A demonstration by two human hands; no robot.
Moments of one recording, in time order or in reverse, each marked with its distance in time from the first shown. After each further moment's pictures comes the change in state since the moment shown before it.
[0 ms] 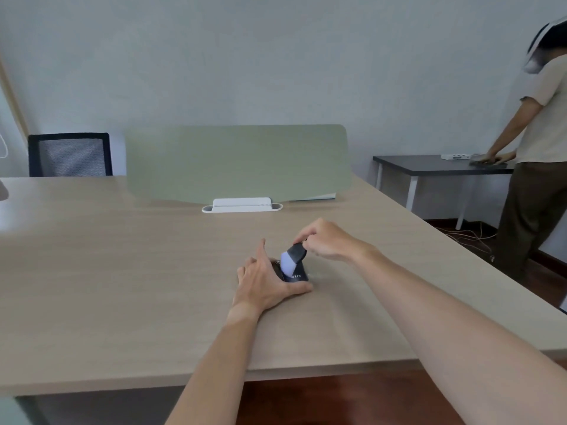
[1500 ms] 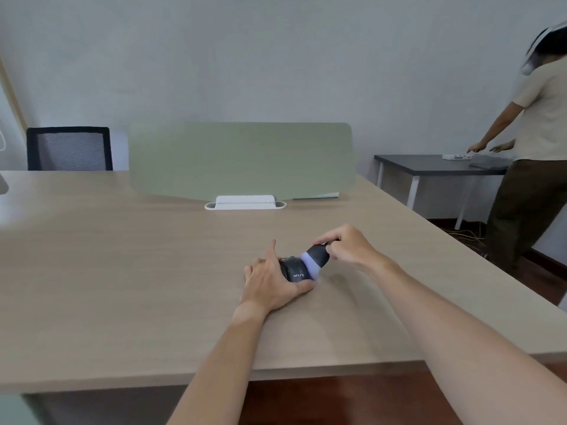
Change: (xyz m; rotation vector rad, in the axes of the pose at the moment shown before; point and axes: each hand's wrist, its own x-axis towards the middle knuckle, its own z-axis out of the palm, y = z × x) left_hand -0.001 -0.004 0.000 0.046 -0.022 0.042; right_hand -0.004 0.033 0.005 0.097 0.118 0.069
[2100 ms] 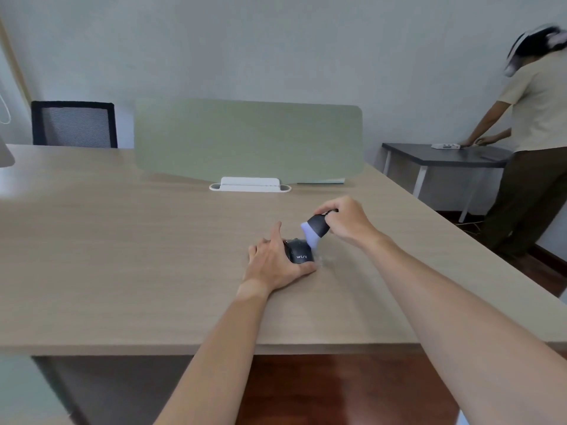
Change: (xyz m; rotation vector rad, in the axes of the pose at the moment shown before) left_hand 0.001 0.001 -0.001 0.011 -0.034 -0.010; right_hand 0.006 -0.024 0.002 0.009 0.167 -0.076
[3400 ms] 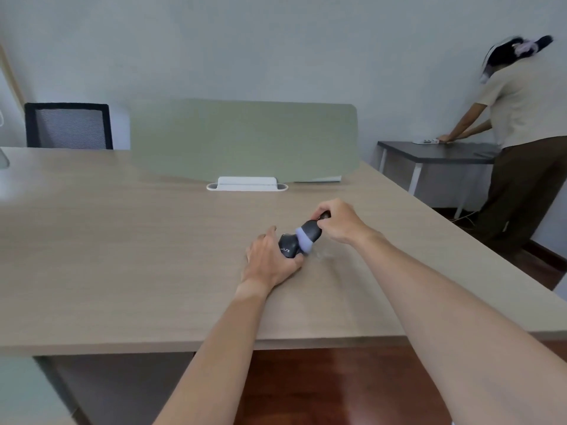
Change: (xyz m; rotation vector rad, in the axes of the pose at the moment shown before) left_hand 0.001 -0.002 0.002 -0.035 0.144 -0.011; right_hand 0.000 0.004 0.007 -0.112 -0.097 0.042
